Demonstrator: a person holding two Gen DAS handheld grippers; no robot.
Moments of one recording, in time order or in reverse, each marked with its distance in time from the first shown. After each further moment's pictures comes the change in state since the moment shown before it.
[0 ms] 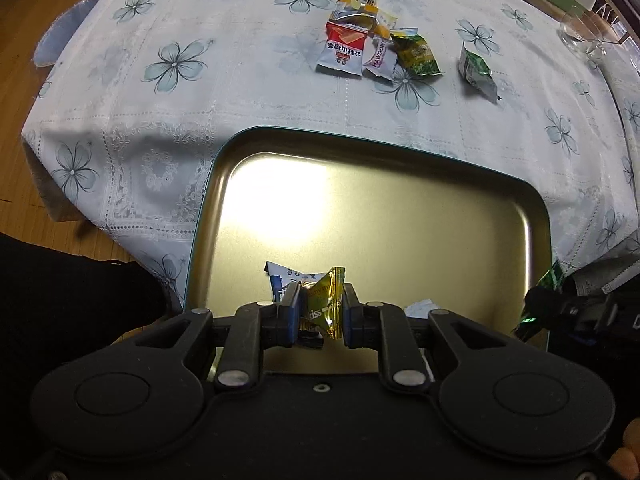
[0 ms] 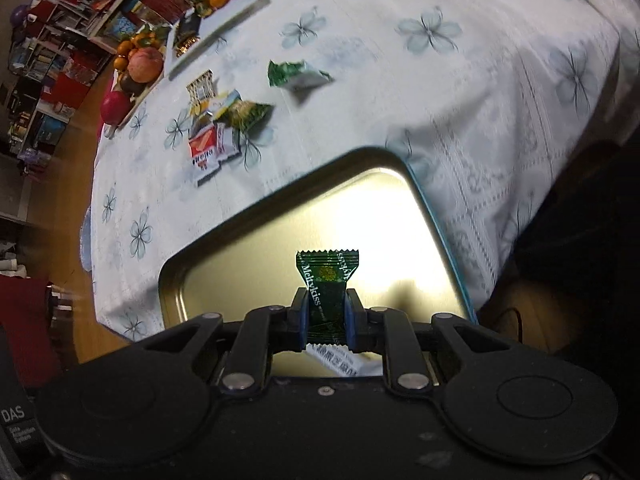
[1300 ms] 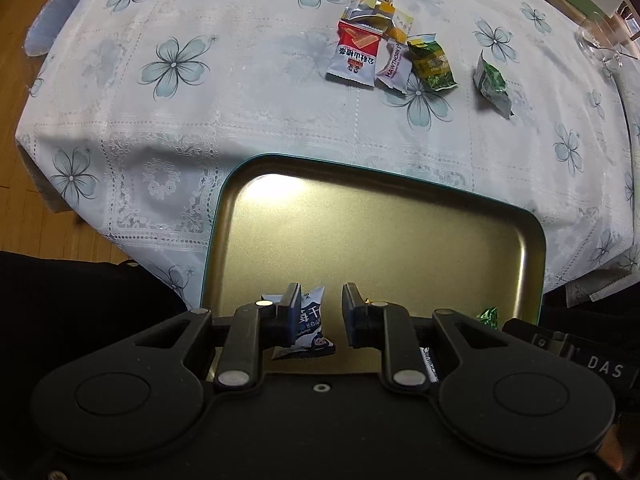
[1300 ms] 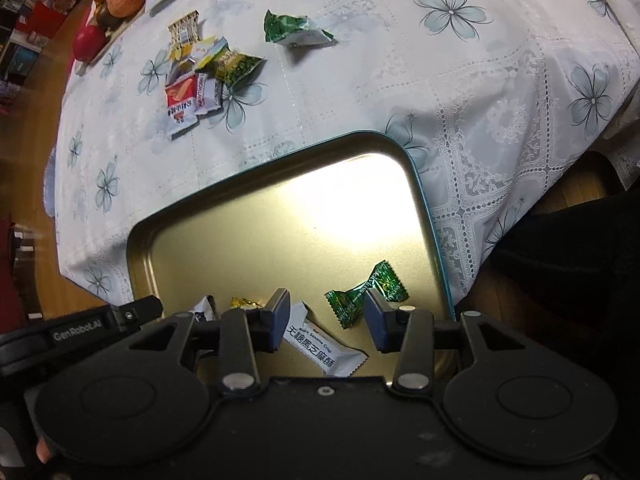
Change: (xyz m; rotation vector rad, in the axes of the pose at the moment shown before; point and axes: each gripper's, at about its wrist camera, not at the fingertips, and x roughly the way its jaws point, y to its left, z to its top) left arm 0.005 0.012 0.046 -0.032 0.143 -0.025; right arm 0.019 0.028 0.033 -0.128 0.181 -0.151
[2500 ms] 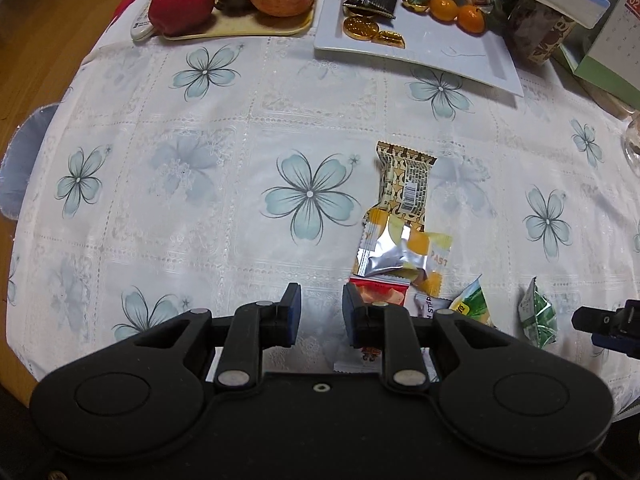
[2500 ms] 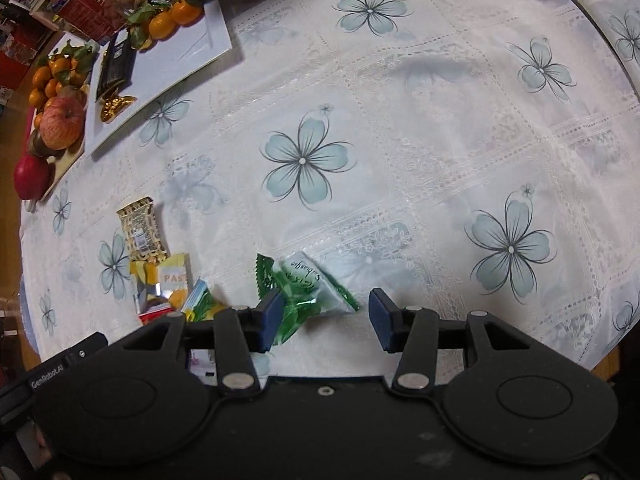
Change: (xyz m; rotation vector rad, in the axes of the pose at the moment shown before) left arm 0.035 -0.008 0.198 0.038 -0.173 0.074; right arm 0.037 0.034 0.233 0.099 -0.104 -0.083
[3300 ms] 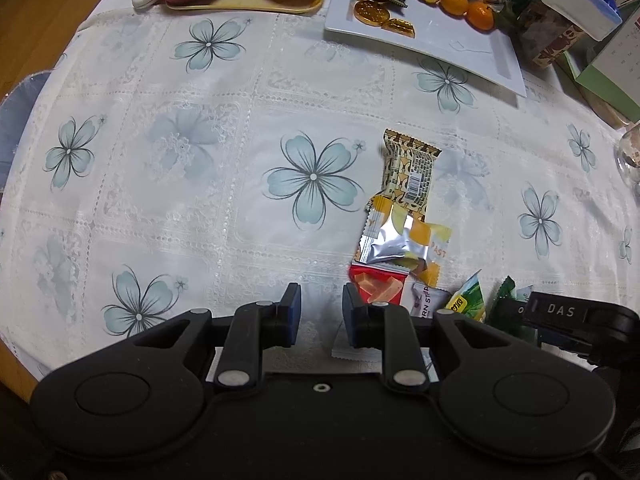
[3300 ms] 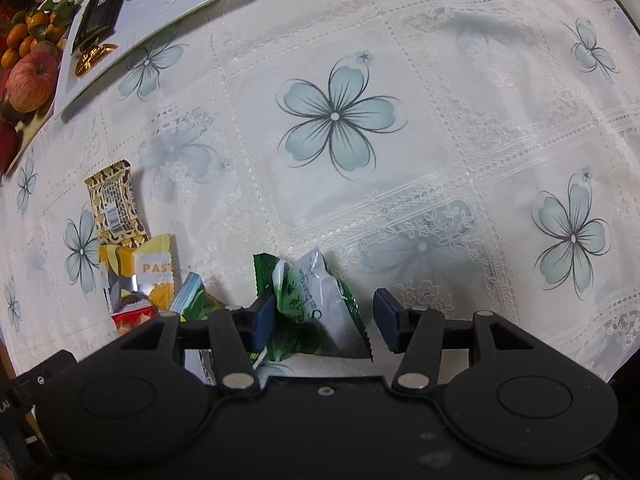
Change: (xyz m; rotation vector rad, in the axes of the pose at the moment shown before) left arm -0.001 0.016 0.004 -0.056 0.060 -0.074; right arm 0.062 0.042 -0.006 -0.031 0.059 -0.068
